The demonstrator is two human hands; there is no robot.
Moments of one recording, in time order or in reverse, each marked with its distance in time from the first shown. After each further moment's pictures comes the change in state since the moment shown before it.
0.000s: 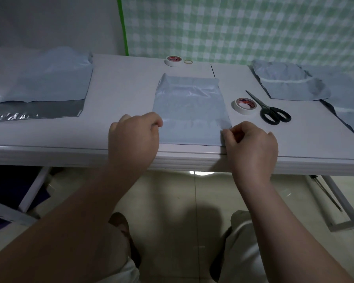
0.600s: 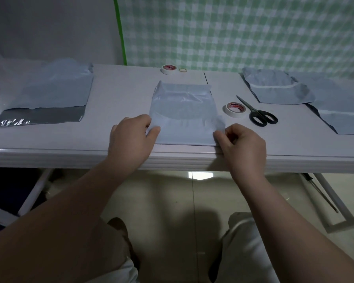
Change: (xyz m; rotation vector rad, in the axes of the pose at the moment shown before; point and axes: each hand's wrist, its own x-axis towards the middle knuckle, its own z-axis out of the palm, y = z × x) left_hand 0.006 -0.002 -0.005 -0.056 -0.131 -0.019; right_hand 0.001 0.007 -0.010 0.183 -0.105 -0.008
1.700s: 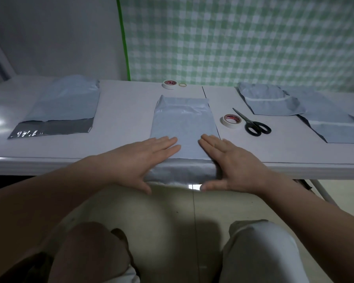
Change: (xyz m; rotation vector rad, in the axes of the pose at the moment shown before) left_hand 0.005 -0.031 -0.016 0.371 -0.719 0.717; right_hand 0.014 0.016 -0.026 -0.550 -0.675 -0.753
